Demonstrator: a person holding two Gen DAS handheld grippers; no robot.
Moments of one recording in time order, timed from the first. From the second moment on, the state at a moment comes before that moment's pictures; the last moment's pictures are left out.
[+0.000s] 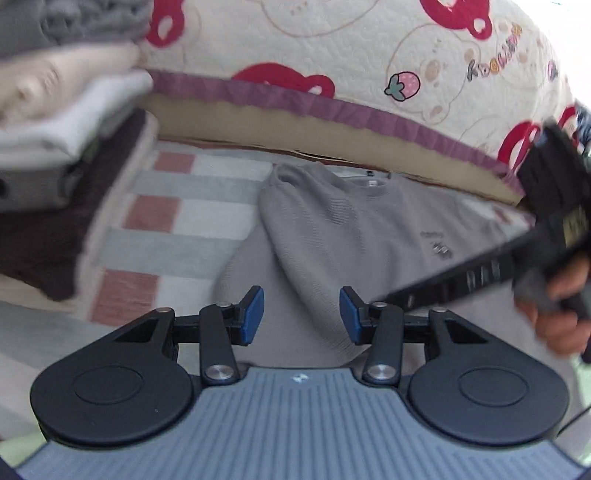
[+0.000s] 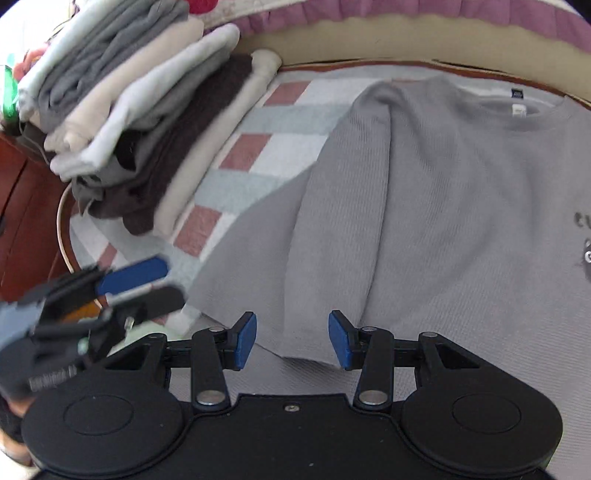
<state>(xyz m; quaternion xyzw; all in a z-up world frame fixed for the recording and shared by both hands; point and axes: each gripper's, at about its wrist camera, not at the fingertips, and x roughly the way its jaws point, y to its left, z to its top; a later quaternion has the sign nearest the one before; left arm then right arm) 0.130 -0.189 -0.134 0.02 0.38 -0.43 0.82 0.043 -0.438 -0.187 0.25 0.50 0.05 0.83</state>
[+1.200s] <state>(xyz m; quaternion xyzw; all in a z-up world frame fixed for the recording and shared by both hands) 0.206 -0.192 -0.136 0.12 0.25 -0.23 0.93 0.075 -0.480 -0.189 0.26 0.43 0.01 0.87</state>
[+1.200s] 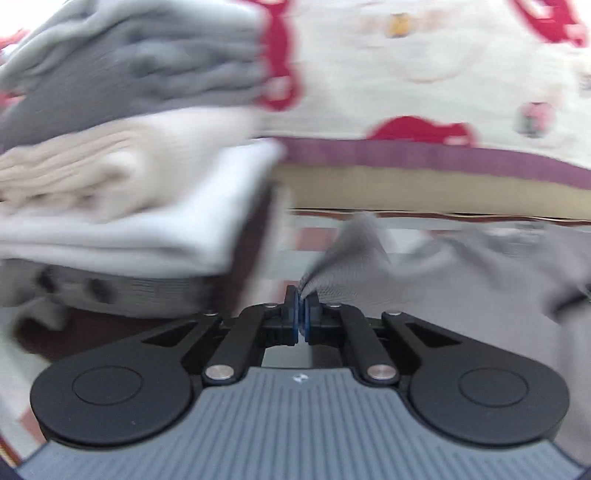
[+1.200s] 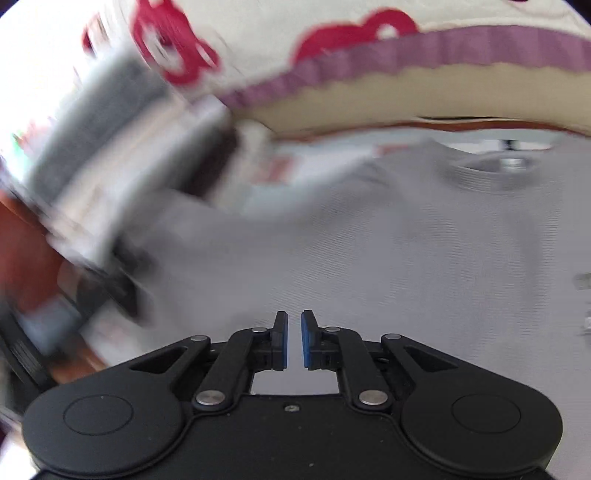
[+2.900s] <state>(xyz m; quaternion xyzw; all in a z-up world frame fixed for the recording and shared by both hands) 0.148 -0.306 -0.159 0.10 0.32 -0.41 0.85 -0.215 -0.741 -0.258 0.61 0.23 -0.34 0.67</state>
